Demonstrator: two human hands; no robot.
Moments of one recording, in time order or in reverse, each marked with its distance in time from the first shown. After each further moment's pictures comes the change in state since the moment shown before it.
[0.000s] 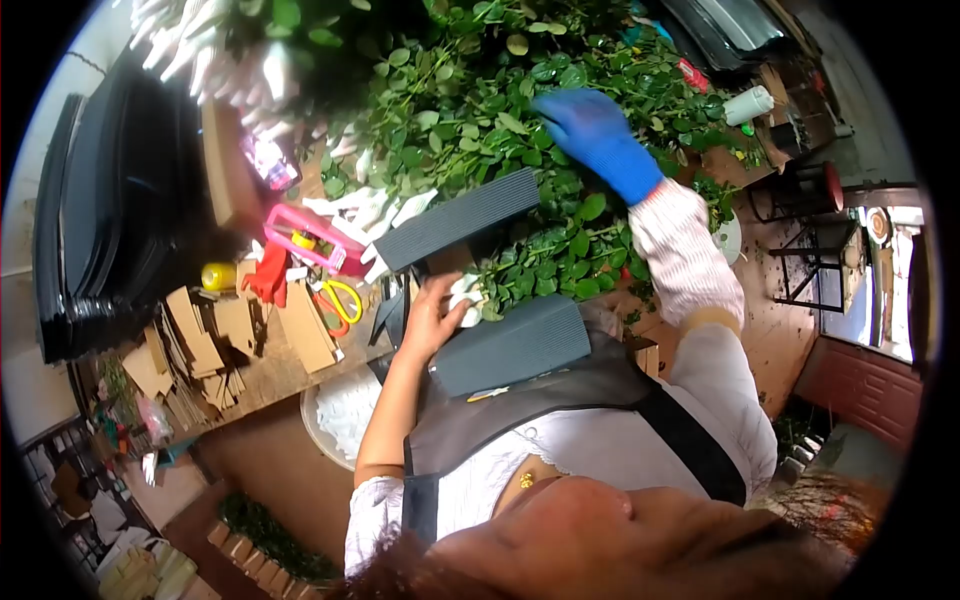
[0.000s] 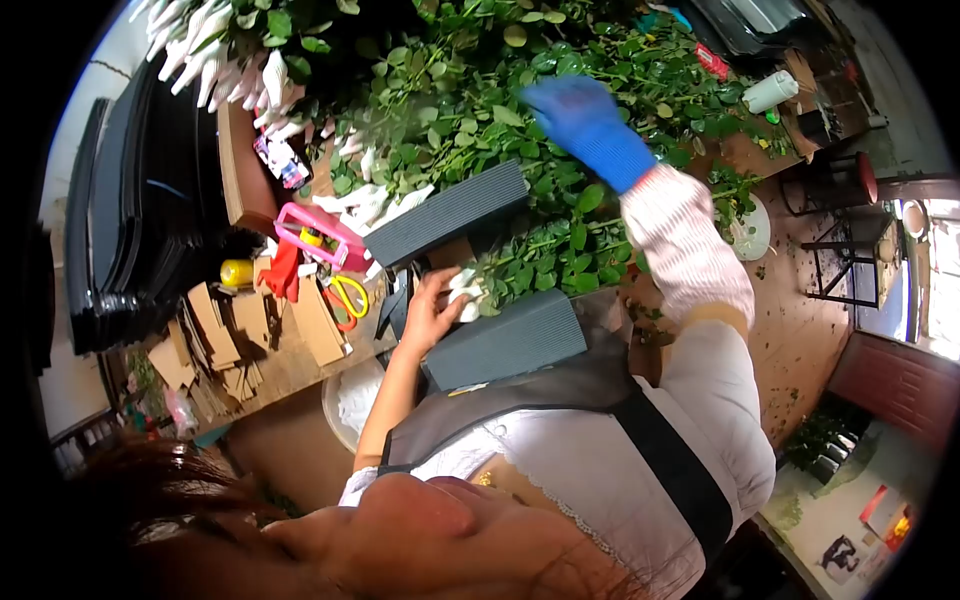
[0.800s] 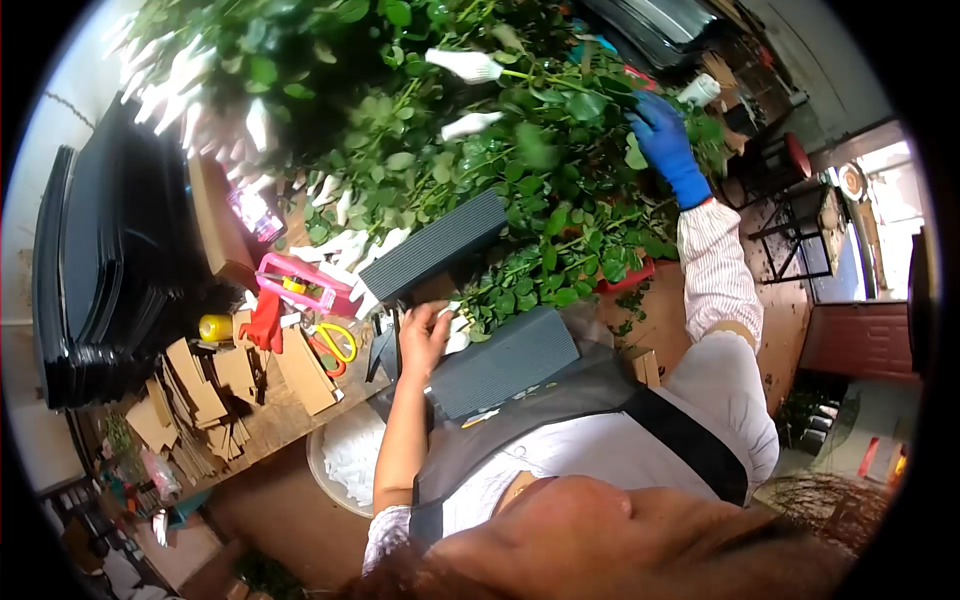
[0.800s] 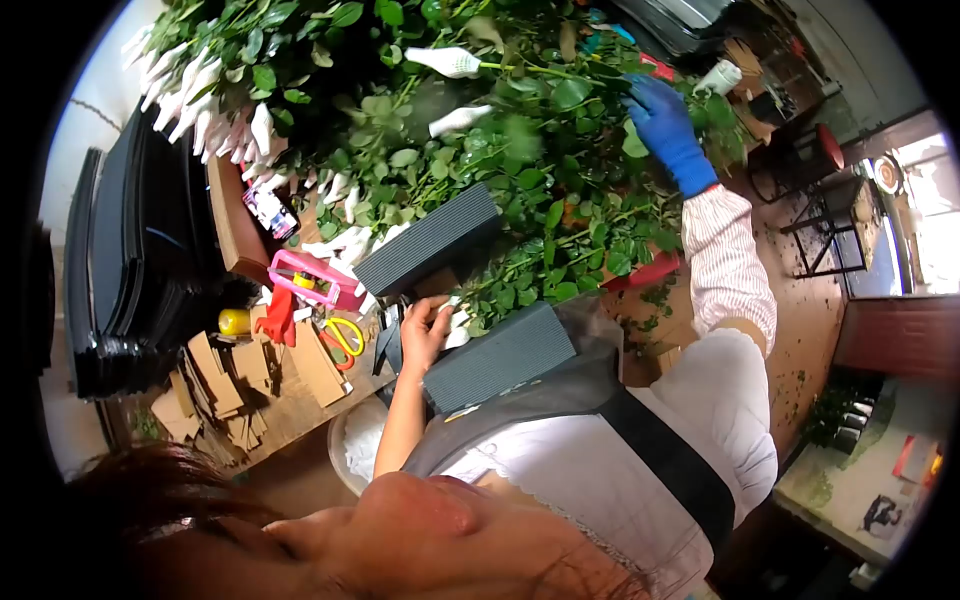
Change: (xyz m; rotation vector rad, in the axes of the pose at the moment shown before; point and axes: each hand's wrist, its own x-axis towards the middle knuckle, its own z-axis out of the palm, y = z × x) left_hand 0.007 -0.017 0.017 0.026 0.223 0.063; right_hand -0.107 0.123 -0.057 0.020 0.515 0.167
